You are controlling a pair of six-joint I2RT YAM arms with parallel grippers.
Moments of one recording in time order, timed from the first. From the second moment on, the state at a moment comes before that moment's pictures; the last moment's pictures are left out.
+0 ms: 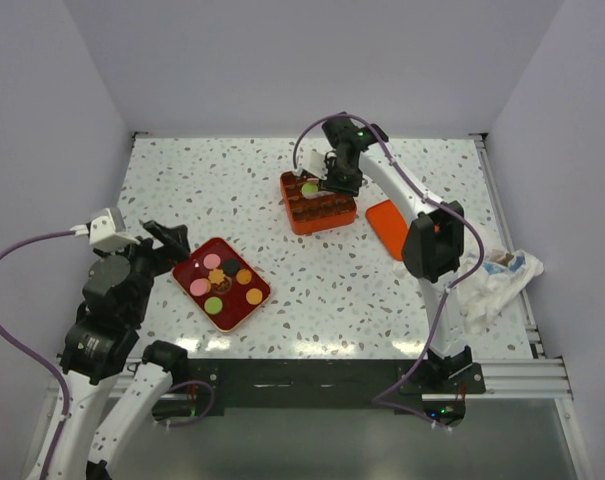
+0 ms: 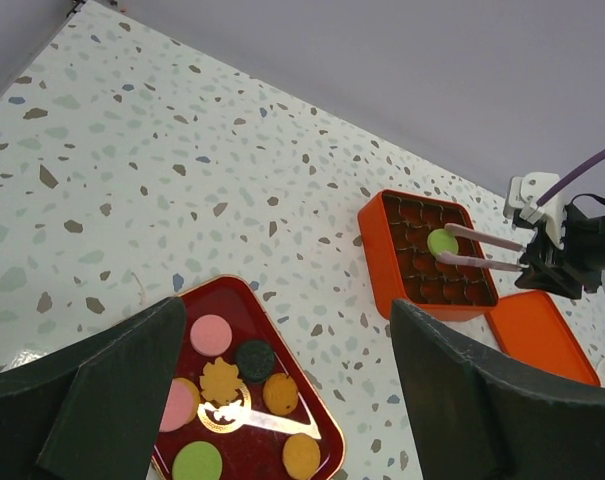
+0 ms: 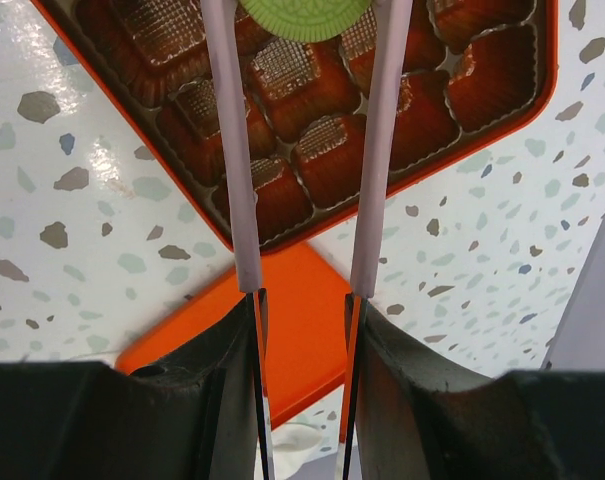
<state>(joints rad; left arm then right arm) -0.31 0.42 0.85 -0.61 -0.37 -0.52 0.48 2.21 2.19 -1.18 0.04 -0.95</state>
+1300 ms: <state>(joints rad) -0.31 0.41 0.82 -0.59 -0.35 -0.55 0.47 2.29 2.30 -1.36 -0.02 -0.83</state>
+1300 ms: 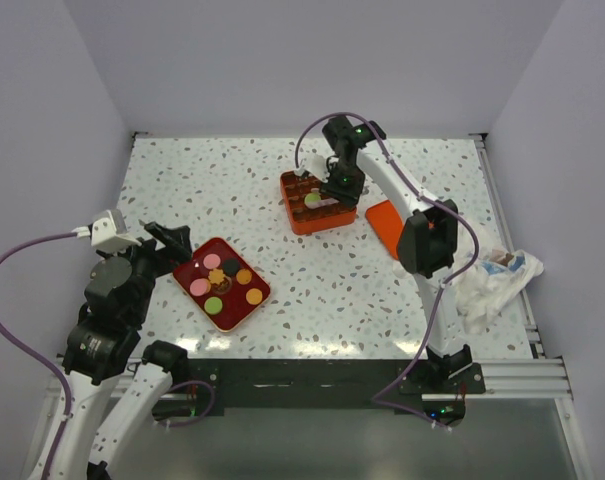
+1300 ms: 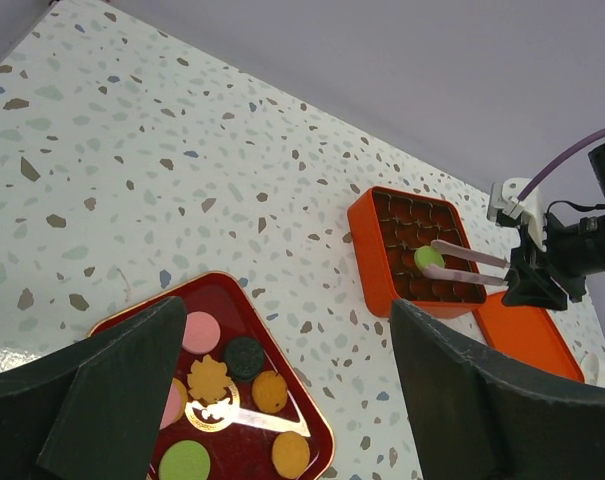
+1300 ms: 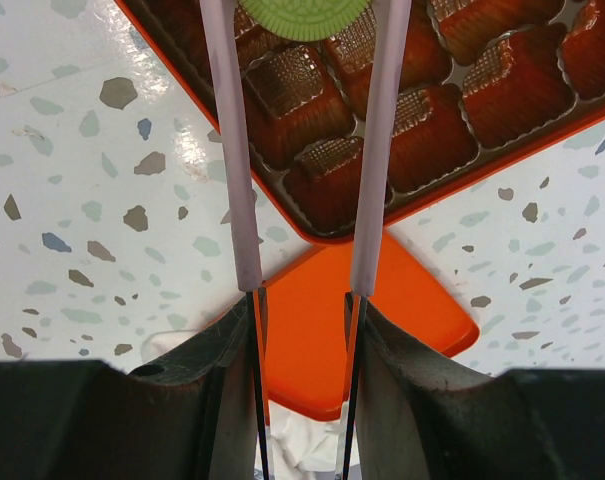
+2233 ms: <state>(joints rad) -0.31 0.41 0.82 -0.58 -0.34 -0.55 0.46 2.30 2.30 -1.36 -0.01 -0.83</state>
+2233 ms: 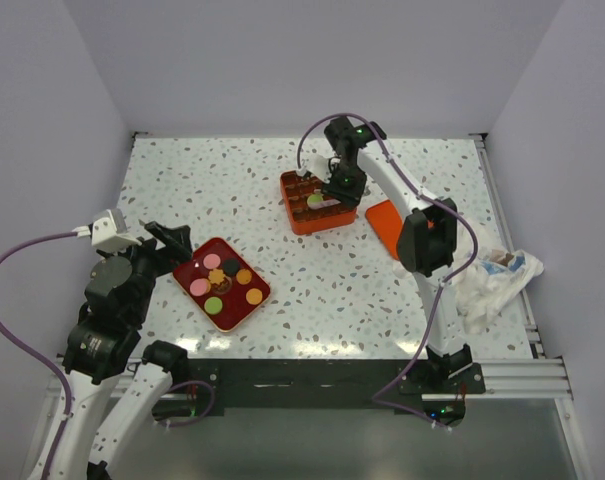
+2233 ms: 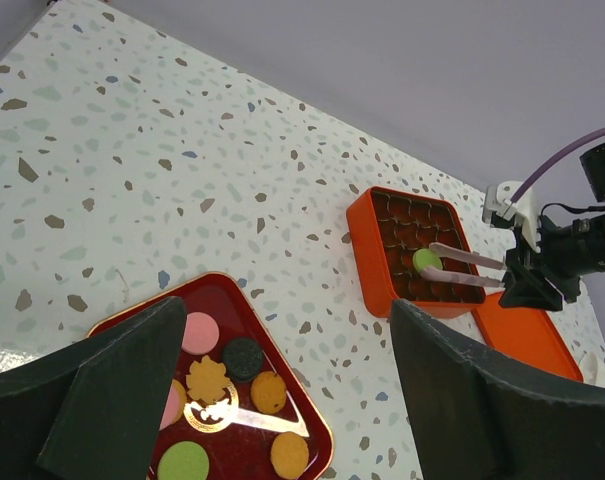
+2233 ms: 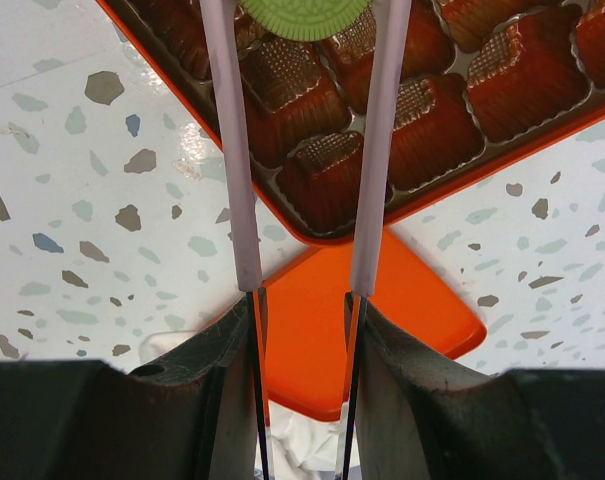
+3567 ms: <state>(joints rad) -0.31 0.41 0.82 -0.58 -0.34 -0.55 0.46 2.32 2.32 -1.34 -0.03 -0.80</state>
